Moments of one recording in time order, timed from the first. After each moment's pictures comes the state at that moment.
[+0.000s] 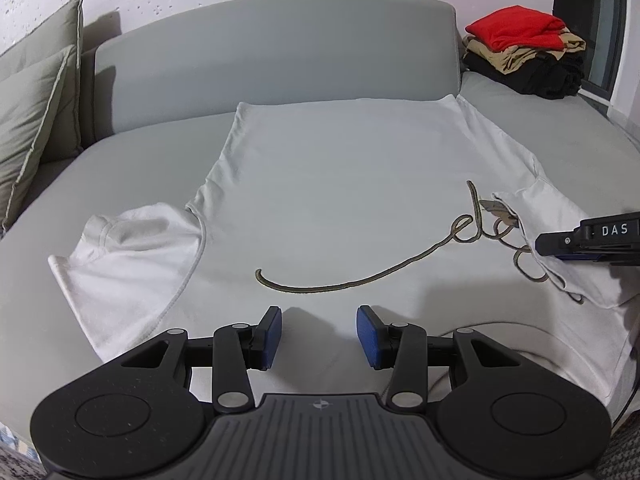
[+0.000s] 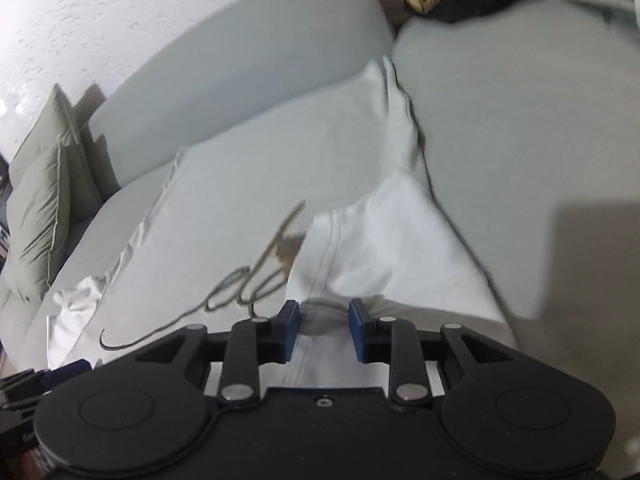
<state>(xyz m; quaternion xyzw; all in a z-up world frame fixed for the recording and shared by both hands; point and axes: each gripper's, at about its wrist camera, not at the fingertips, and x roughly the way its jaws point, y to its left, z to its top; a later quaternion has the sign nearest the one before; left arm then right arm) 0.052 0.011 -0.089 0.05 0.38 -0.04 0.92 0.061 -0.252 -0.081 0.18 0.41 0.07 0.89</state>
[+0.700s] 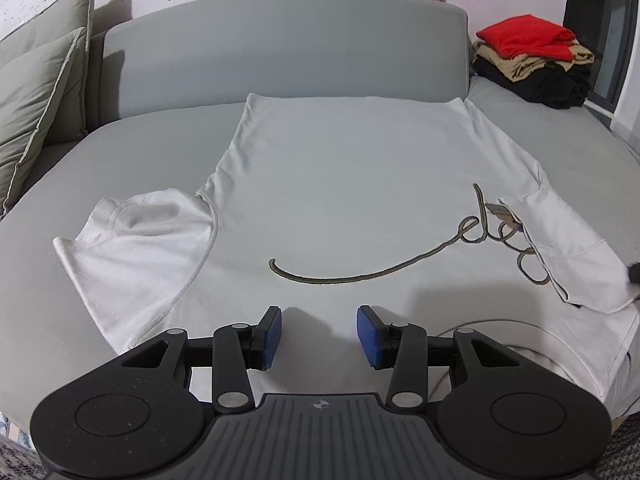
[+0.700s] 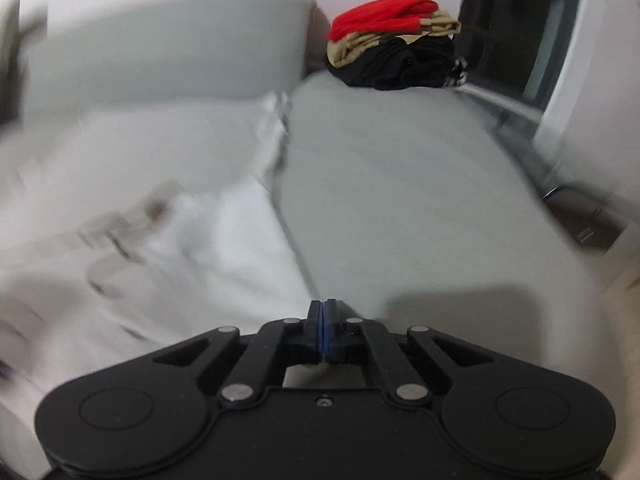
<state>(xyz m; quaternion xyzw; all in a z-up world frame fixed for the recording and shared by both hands) 0.049 0.027 -0.087 0.02 0.38 -0.05 0.92 0.009 -0.257 -0.048 0.03 0.36 -0.06 0.93</state>
